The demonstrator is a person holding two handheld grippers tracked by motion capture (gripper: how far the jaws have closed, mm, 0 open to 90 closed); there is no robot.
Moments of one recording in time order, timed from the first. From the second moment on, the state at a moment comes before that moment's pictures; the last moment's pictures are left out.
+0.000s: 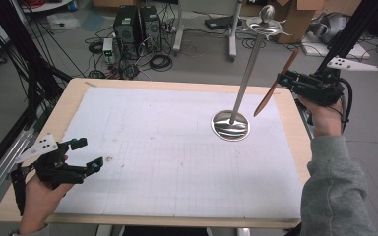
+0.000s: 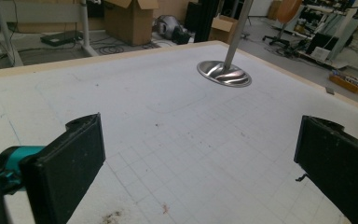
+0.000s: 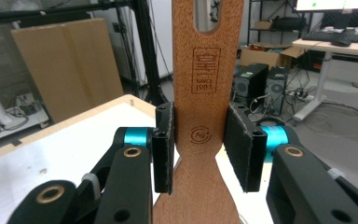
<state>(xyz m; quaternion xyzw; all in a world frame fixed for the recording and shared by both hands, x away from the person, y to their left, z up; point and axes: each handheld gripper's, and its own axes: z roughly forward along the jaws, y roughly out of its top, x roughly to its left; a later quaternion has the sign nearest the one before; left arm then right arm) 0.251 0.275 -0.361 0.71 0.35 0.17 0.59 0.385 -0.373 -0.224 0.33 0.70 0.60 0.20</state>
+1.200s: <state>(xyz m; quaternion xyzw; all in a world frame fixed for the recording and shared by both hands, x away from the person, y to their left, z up) 0.251 0.274 -0.363 0.71 0.34 0.16 0.59 0.402 -0.374 -0.196 0.33 0.69 0.61 0.21</state>
